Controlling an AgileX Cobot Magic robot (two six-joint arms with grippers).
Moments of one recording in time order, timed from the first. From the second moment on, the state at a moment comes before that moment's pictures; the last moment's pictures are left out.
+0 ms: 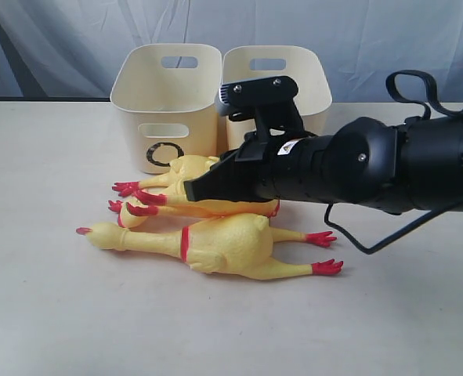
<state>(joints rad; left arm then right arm) 0.01 0.00 0.00 0.21 0.25 -0.06 0.75 1.65 -0.90 0.71 -0.04 -0.49</state>
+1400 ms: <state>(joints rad) 0.01 0.00 0.00 0.21 0.25 -0.06 0.76 1.46 -0.98 0.71 -0.01 -0.49</state>
